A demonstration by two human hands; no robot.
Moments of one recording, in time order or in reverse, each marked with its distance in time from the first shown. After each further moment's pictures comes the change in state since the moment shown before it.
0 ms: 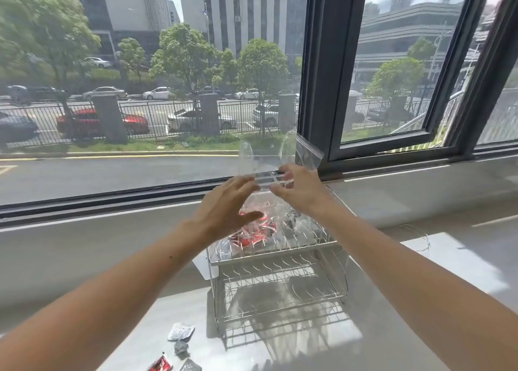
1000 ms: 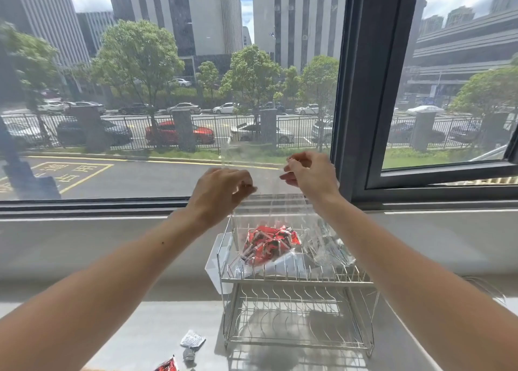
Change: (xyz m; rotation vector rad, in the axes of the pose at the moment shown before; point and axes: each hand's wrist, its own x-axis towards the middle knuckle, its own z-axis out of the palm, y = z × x) left_hand 0.034 0.023 -0.066 0.272 0.270 -0.143; right_hand 0.053 -0.019 -0.040 0.655 0.065 -0.023
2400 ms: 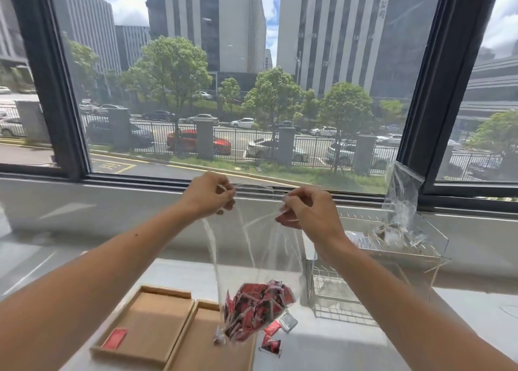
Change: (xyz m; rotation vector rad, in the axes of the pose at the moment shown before) left_hand -0.254 -0.108 -0.295 -0.516 -0.173 -0.738; right_hand -0.305 -0.160 0.225 0.137 -0.199 0.058
